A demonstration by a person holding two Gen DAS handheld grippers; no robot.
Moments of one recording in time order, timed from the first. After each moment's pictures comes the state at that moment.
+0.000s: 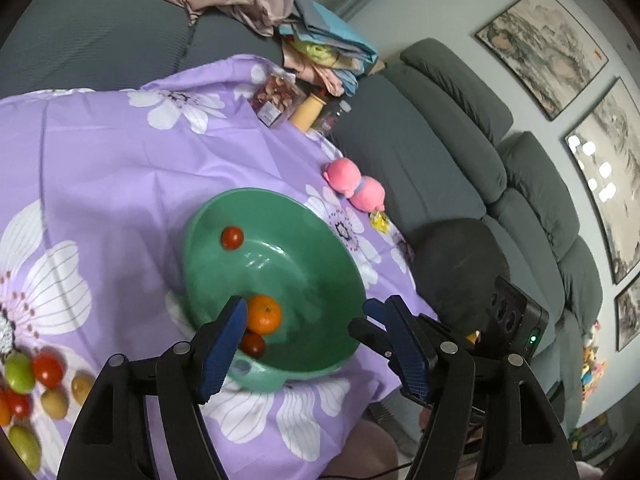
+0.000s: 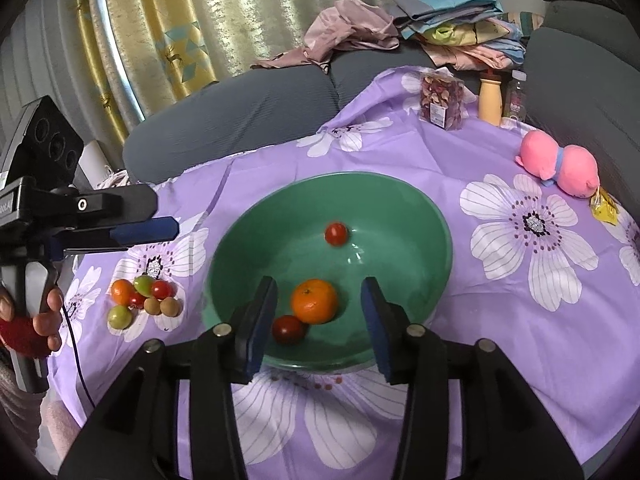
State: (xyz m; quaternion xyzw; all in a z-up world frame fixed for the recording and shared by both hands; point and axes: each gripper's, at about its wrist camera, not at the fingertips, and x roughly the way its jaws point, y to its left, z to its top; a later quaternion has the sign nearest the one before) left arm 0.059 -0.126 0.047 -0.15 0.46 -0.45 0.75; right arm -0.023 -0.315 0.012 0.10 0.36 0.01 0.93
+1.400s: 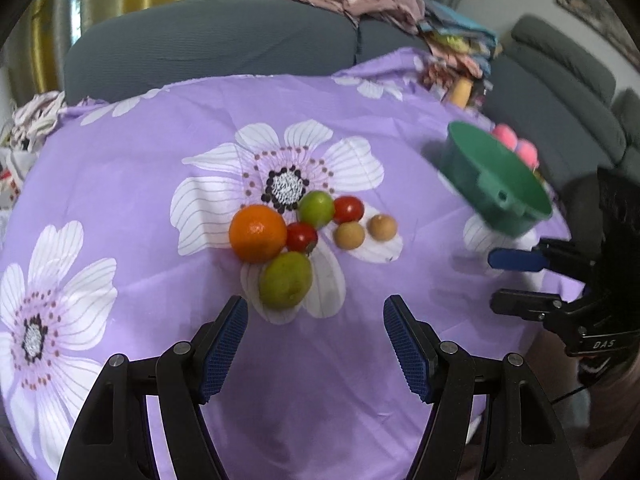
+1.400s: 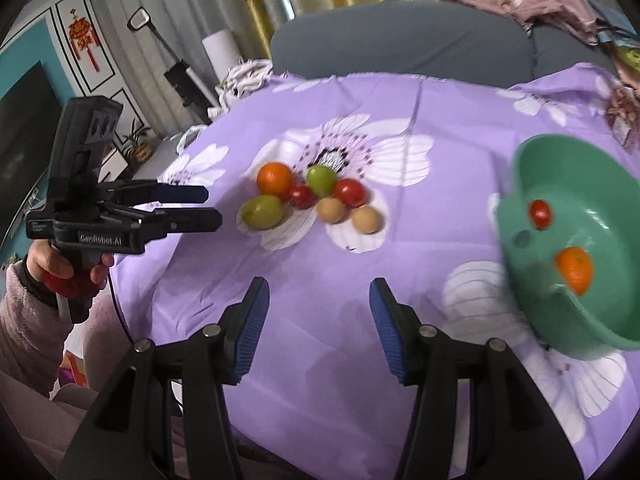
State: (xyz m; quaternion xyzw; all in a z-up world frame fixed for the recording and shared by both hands) left arm -0.015 0.046 -0.019 0.01 0.46 -0.22 0.86; right arm -0.016 -0.145 -0.032 0.02 0.44 0.26 0.86
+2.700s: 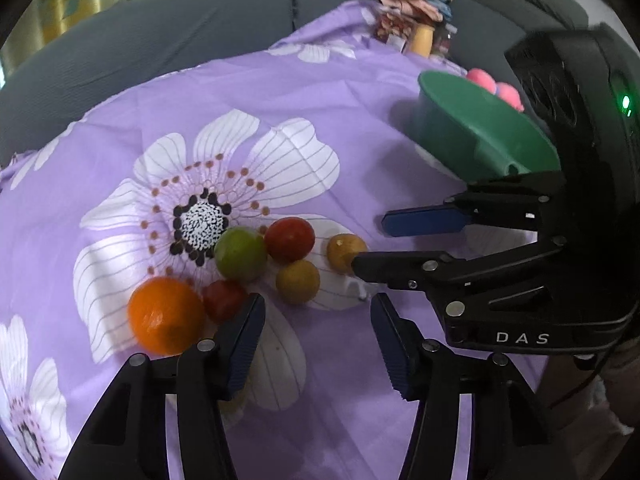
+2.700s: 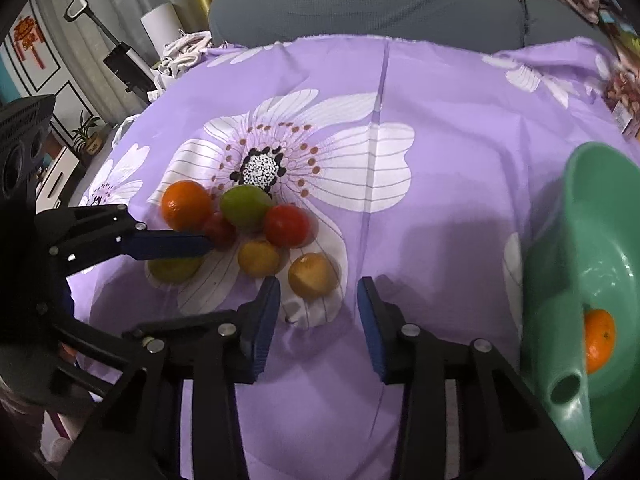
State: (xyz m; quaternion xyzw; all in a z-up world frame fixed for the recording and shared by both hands) left arm 0.035 -0.025 -0.047 0.10 0.49 -0.29 0.82; right arm 0.080 -0.131 -0.066 0.00 0.51 0.18 0.84
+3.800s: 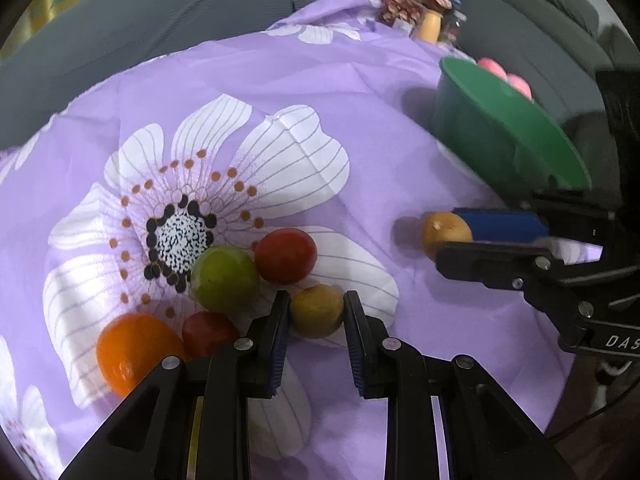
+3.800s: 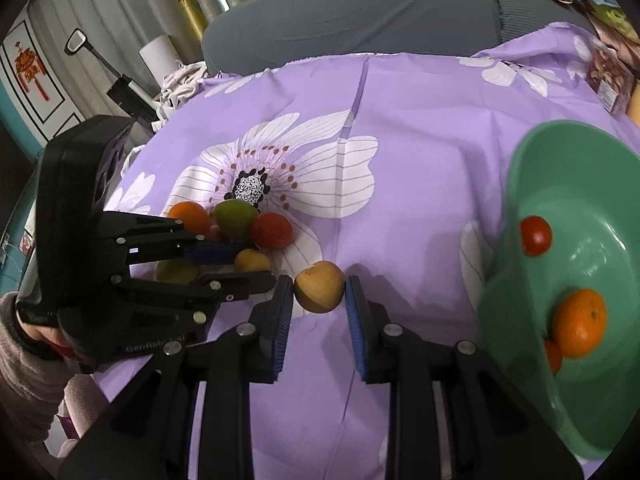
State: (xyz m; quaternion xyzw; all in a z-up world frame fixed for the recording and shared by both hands) left arm 0.064 -0.037 -0.061 0.08 0.51 -0.29 0.80; right arm 0.057 -0.168 -0.049 0.06 0.47 0.18 0.86
